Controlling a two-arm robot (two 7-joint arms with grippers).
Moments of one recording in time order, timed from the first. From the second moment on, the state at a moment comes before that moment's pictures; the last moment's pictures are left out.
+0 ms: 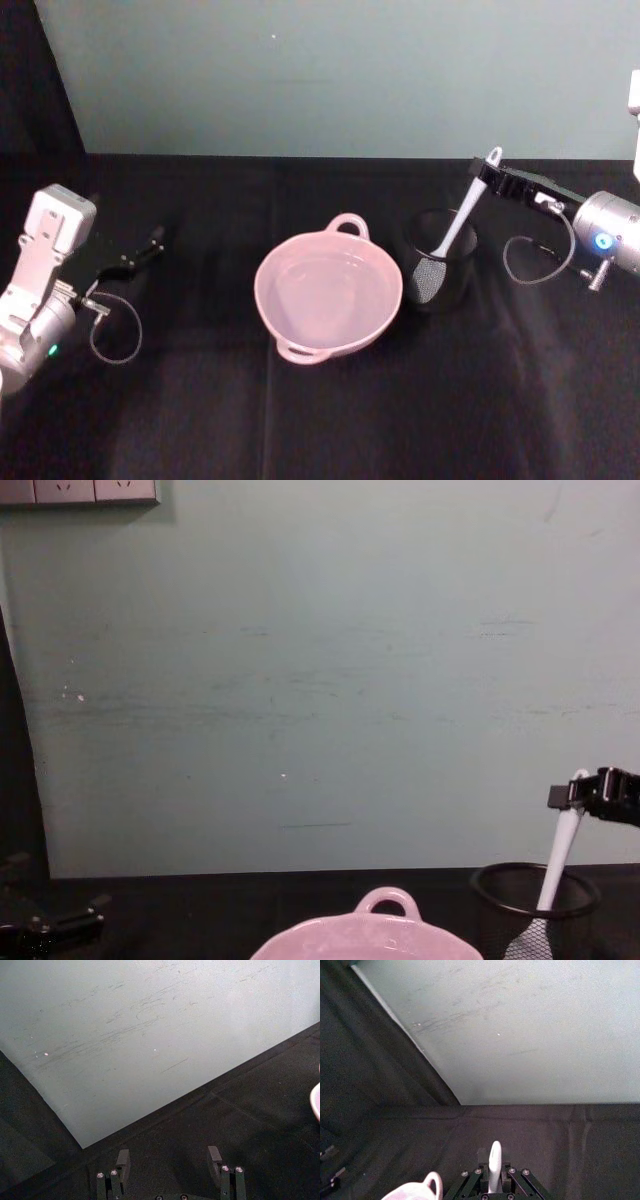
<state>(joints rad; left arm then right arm) -0.20 0.60 0.45 -1.41 -0.25 -0.12 0.03 0.48 0.50 -0.36 -1.26 0.93 0.36 0.33</state>
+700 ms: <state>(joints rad) -0.20 0.60 0.45 -1.41 -0.25 -0.12 0.03 0.50 0.63 -0.39 -1.51 0.84 0.31 0.37</state>
